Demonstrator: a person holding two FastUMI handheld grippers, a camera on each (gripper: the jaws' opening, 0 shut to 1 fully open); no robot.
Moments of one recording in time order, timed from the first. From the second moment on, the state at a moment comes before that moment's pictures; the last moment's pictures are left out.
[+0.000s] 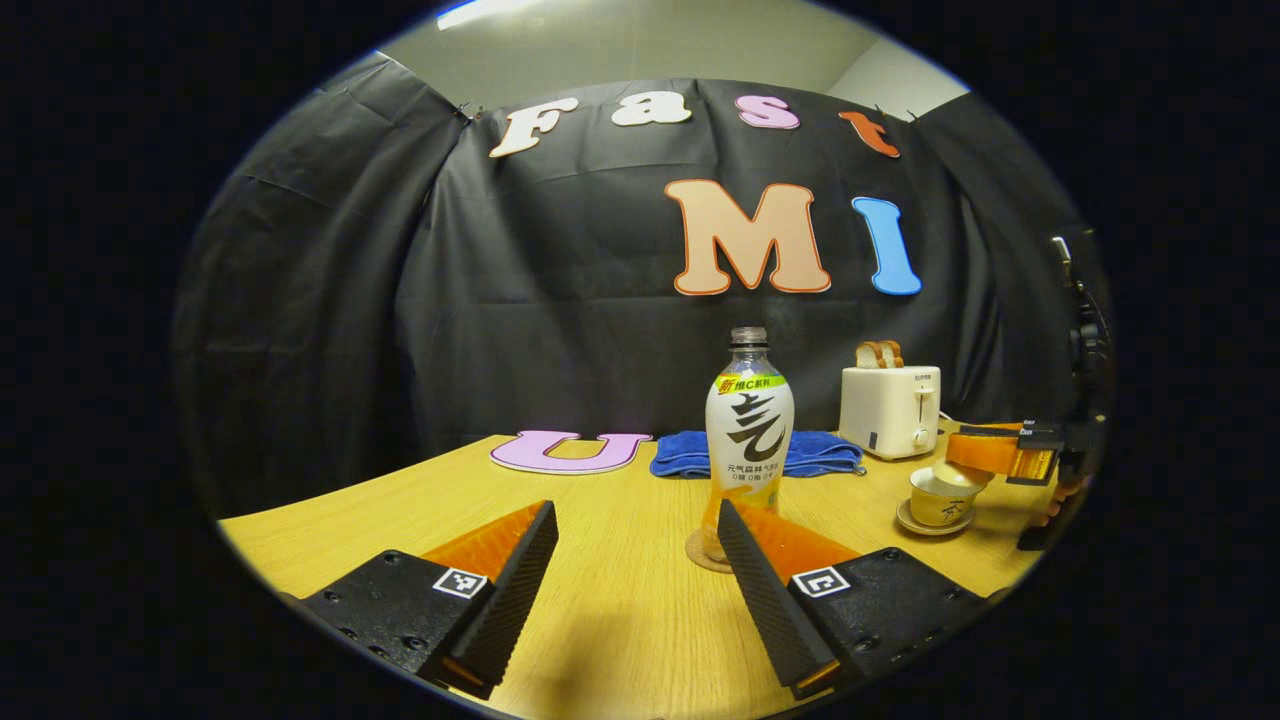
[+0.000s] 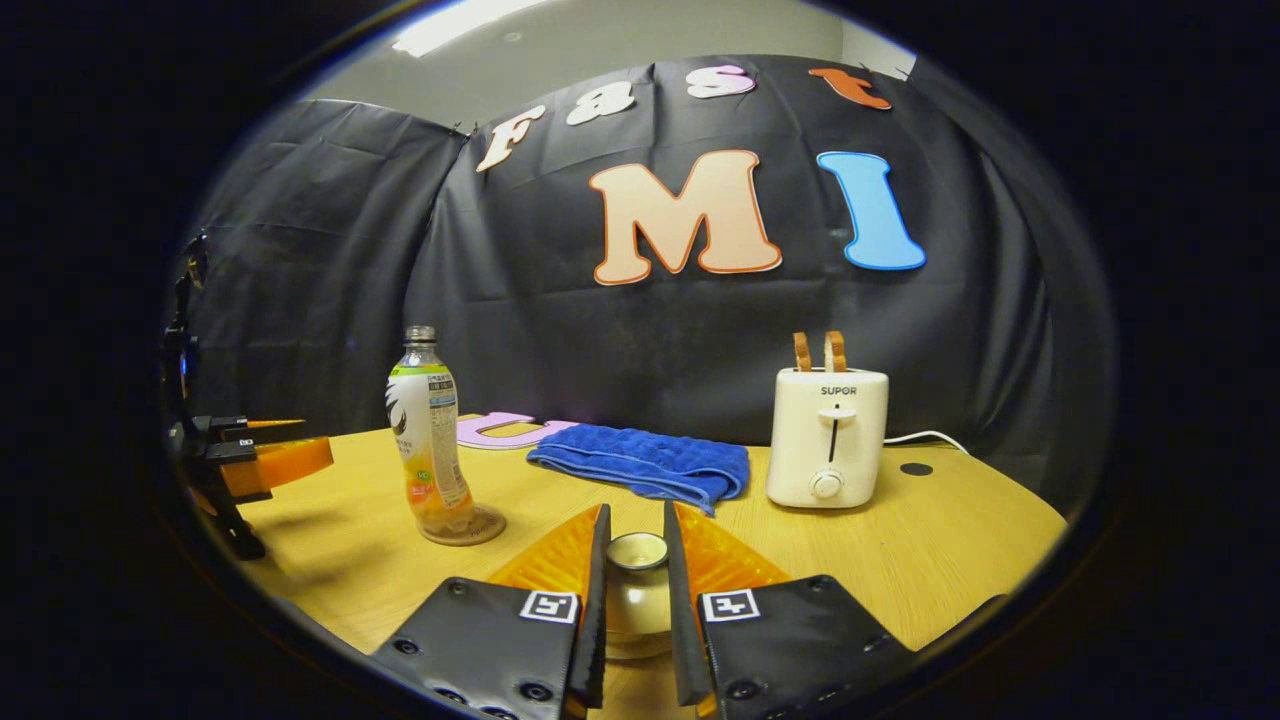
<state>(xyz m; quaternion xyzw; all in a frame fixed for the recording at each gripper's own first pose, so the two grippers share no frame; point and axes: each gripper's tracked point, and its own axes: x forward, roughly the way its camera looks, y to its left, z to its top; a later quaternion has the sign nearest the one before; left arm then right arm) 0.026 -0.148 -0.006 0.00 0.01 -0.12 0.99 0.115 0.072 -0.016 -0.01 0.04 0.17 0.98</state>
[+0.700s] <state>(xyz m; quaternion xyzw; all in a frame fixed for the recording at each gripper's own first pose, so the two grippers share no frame) 0.026 -0.150 -0.006 -0.01 0.01 -0.12 0.99 0.112 0.081 -0.030 -0.02 0.09 0.19 0.98</state>
